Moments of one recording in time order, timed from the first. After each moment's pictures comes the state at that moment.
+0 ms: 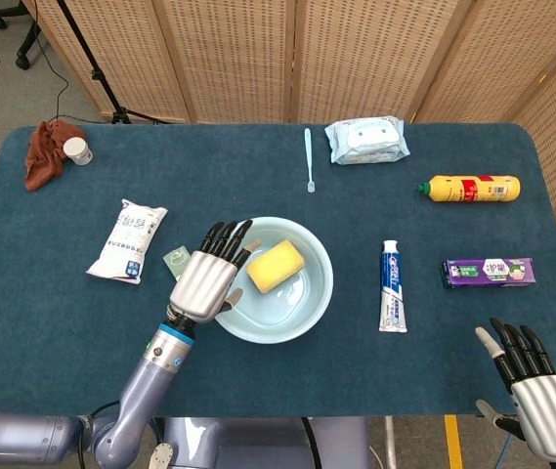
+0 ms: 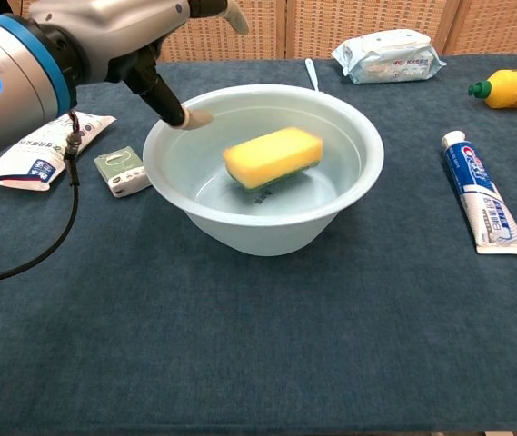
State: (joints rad) left arm -0.75 -1.62 -0.27 -1.92 1.06 1.28 0.87; right arm -0.07 -1.05 -0.09 -1.69 -1.85 1.68 -0.05
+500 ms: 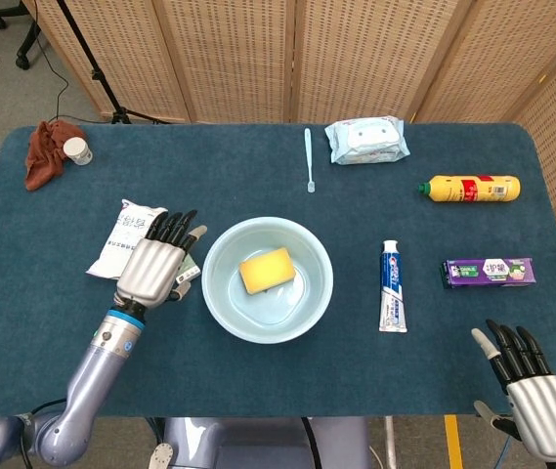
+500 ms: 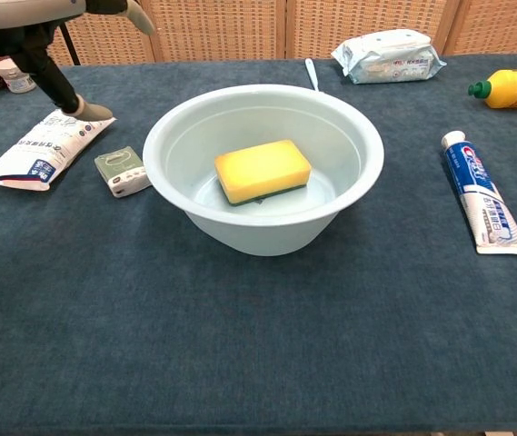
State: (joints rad) left arm -0.71 -1.31 -0.25 -2.06 0.88 1.24 0.84; right arm -0.07 -1.05 -0.09 -1.69 -1.85 1.67 -0.08
